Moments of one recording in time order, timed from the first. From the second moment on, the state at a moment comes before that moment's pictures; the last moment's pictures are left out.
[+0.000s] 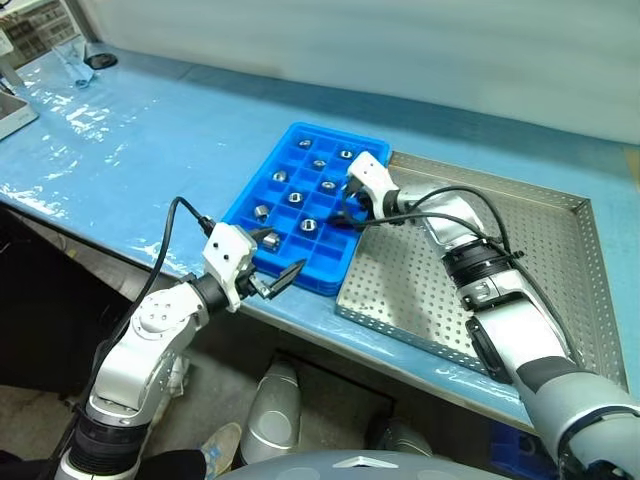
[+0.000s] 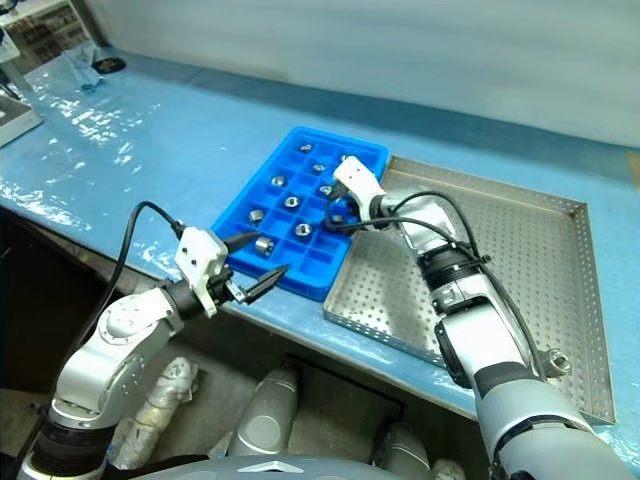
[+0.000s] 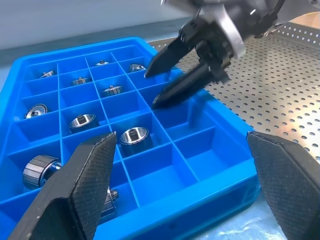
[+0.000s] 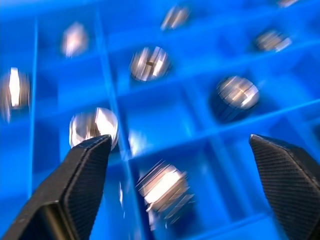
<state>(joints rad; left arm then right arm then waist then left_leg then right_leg) -0.11 0.43 -0.07 -0.48 -0.32 0.45 -0.56 -0.92 -0.32 0.06 0.52 0.15 0.57 0.76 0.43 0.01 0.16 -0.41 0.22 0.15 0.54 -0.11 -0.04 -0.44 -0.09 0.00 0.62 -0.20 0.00</state>
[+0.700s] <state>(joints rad) -0.60 0.15 -0.27 0.11 -0.31 0.26 -0.86 -0.09 -0.76 -0.46 -0.46 0.30 1.29 0.61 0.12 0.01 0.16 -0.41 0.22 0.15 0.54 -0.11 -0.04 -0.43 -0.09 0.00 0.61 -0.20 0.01</state>
